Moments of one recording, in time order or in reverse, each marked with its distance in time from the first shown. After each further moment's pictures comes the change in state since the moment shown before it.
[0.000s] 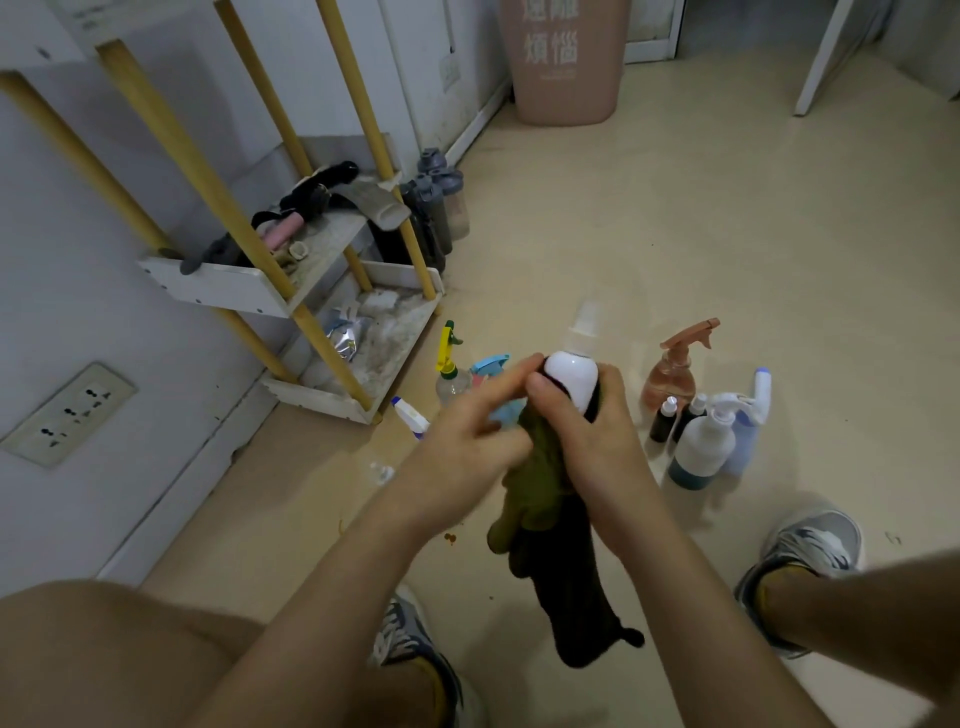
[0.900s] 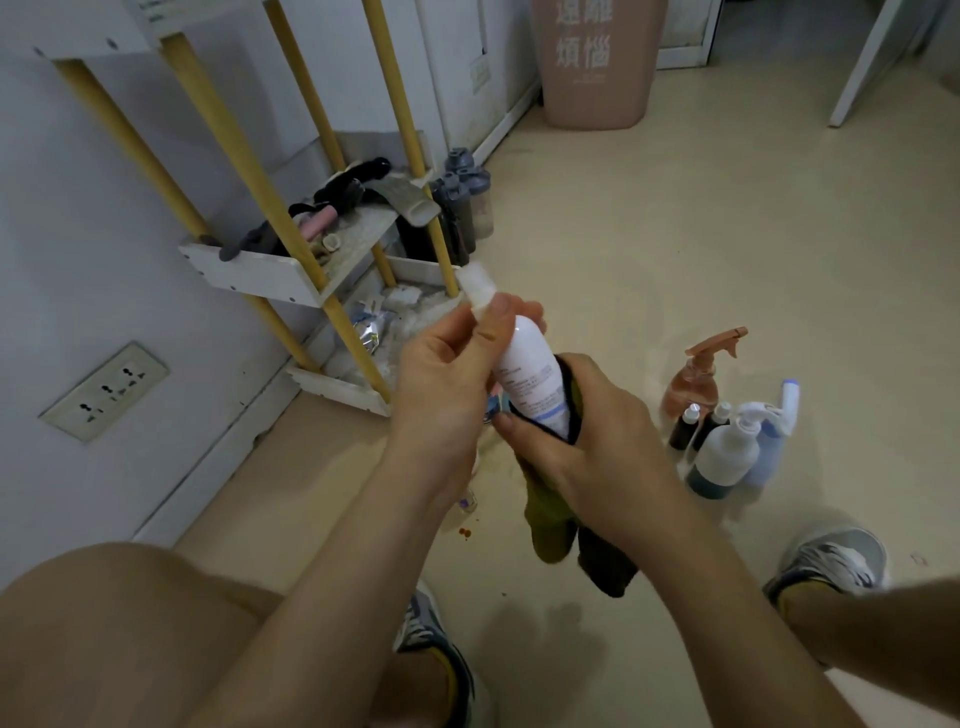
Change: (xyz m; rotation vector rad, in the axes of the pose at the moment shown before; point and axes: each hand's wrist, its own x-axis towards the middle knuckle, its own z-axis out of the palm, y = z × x) left_hand 0.004 0.030 -0.012 -0.409 0.448 0.075; right_hand -0.016 -0.015 0.014 -0.684 -0.121 -0.407
